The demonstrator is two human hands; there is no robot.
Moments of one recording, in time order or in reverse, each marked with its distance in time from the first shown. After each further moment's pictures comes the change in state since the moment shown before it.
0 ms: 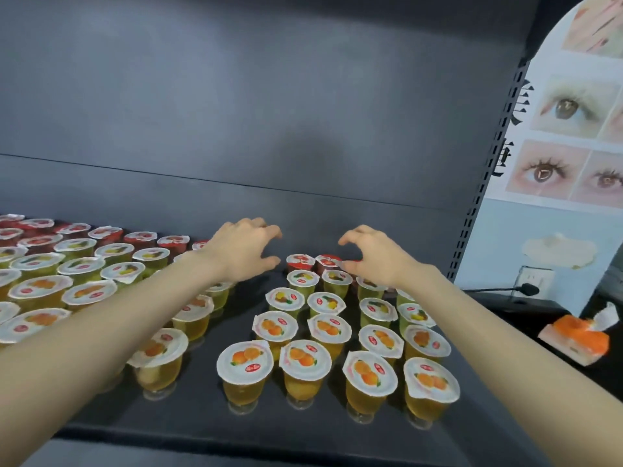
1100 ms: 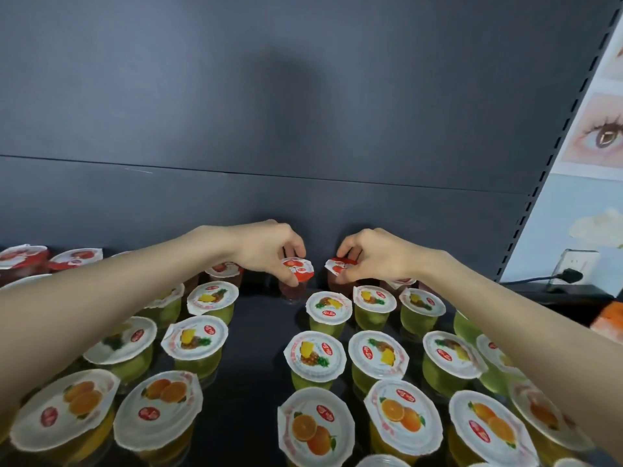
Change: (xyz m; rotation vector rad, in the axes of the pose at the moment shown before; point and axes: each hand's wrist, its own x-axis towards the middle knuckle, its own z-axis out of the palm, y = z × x) left_hand 0.130 -0.061 0.071 -0.356 -0.430 0.326; right_hand 0.109 0.034 0.058 0.158 -0.250 0.058
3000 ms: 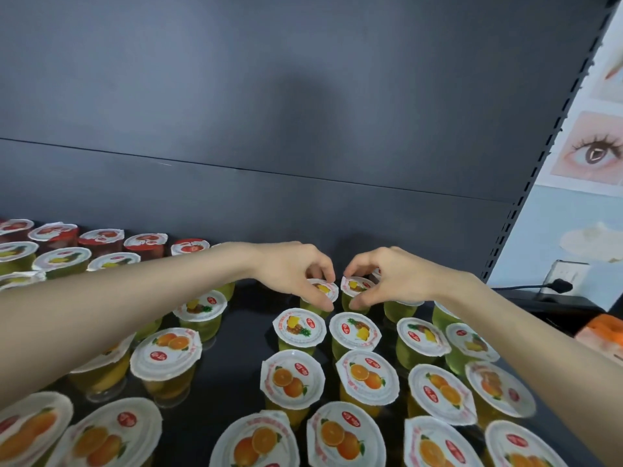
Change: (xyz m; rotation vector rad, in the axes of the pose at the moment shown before) left_hand -0.025 0.066 0.022 -0.157 -0.086 0.031; right_hand -0.069 -0.004 -0.006 0.037 -0.075 -0.056
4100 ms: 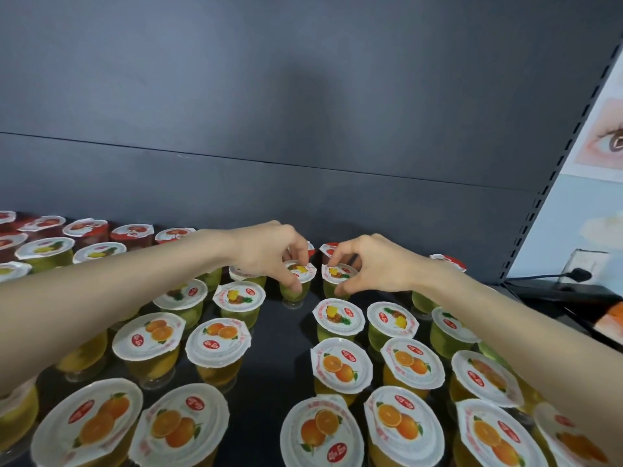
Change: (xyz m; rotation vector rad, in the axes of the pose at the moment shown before) left_hand -0.048 -0.044 -0.015 0.095 0.133 -0.087; right_hand 0.033 -0.050 0.026 0.012 0.049 -0.084
